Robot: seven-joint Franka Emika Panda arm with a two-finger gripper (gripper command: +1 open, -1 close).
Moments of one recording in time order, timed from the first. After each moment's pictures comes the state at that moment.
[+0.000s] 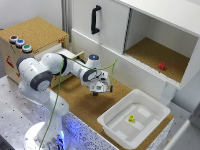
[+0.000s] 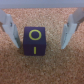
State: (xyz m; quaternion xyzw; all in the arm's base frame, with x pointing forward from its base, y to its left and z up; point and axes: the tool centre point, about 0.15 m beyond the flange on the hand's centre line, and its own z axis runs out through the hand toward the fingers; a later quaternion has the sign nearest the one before) arm 0.366 -0.068 0.206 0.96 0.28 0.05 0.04
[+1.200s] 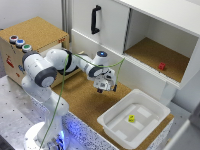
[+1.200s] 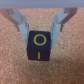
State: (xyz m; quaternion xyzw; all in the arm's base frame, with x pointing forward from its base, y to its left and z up) arm 0.394 -0.098 0.250 0.99 0.13 0.05 -0.02
